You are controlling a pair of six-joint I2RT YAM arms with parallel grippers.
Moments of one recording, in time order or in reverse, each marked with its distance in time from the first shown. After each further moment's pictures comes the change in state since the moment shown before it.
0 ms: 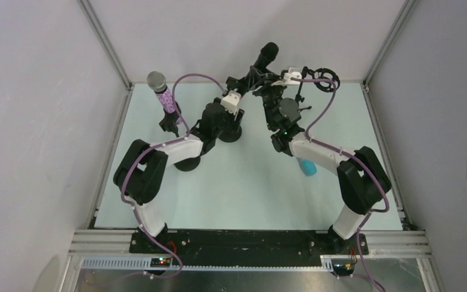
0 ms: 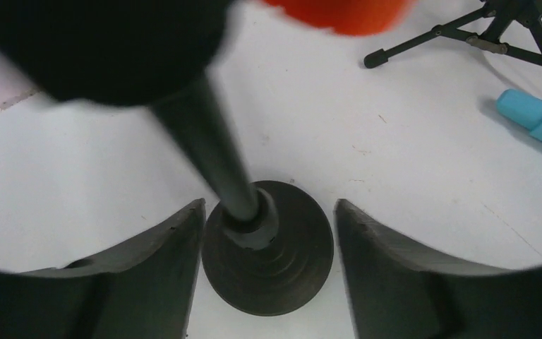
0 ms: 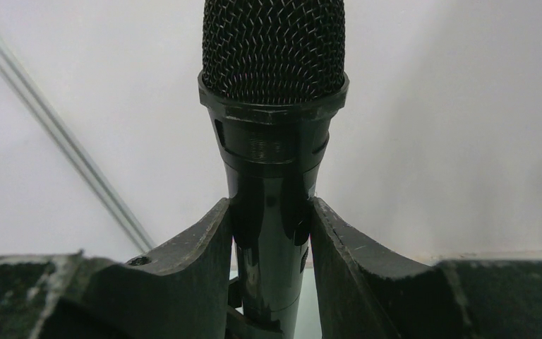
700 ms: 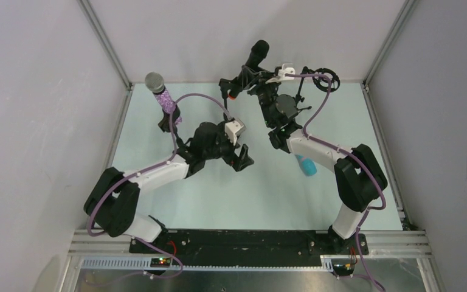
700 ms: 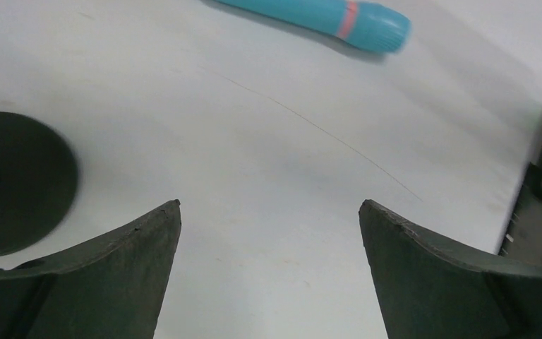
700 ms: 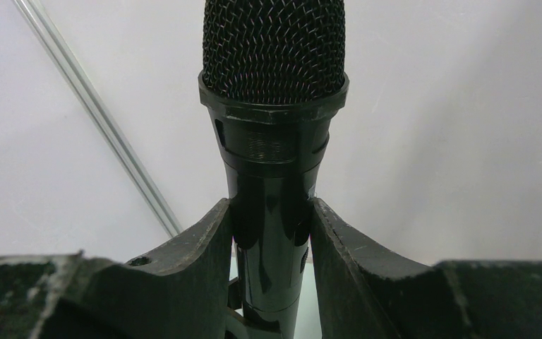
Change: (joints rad) left arm -0.080 -0.340 -0.257 -0.216 0.489 -0.128; right arm -0.001 0.062 0.087 -0.040 -0.126 0.023
